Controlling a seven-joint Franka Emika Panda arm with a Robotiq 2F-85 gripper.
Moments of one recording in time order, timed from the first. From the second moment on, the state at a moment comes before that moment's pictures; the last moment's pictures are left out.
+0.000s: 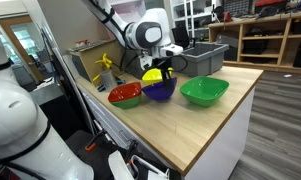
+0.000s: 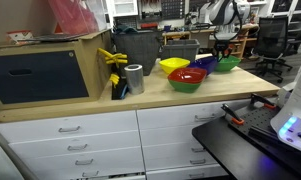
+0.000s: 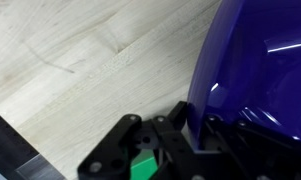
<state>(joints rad) -0.12 0.17 -0.20 -2.34 0.05 2.51 0.59</state>
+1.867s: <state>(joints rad) -0.10 -0.16 -0.09 -2.43 0.26 2.01 0.45</state>
